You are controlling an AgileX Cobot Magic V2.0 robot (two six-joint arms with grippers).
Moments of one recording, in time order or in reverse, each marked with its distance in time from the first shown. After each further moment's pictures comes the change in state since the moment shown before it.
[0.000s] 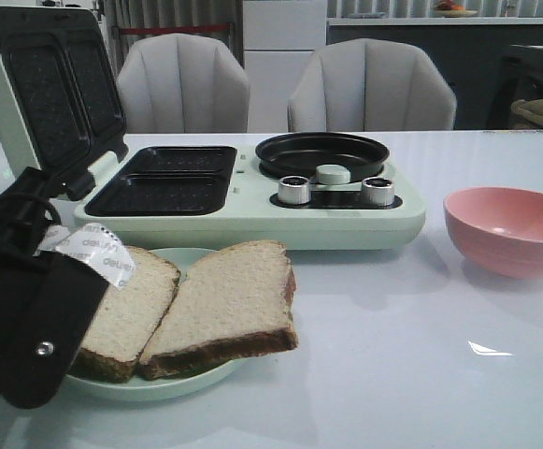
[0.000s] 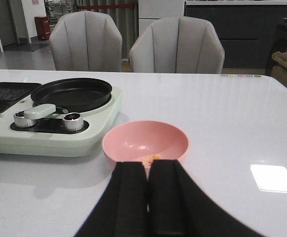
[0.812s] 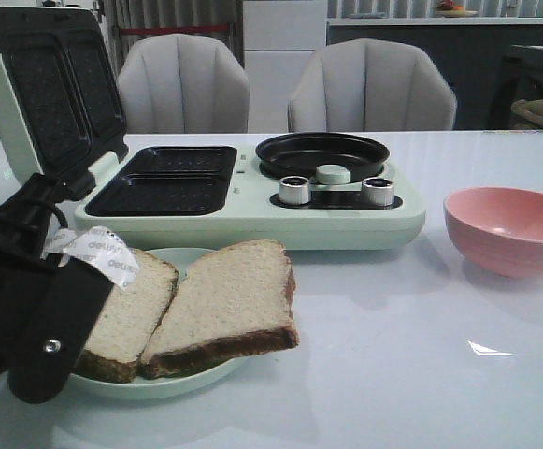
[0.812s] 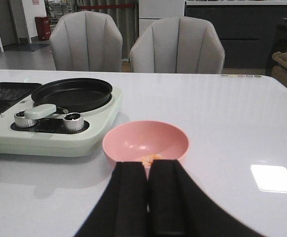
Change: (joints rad) left arm 0.030 0.022 -0.016 0.001 -0.025 0.000; right arm 0.000 0.000 0.000 0.000 0.000 0.000
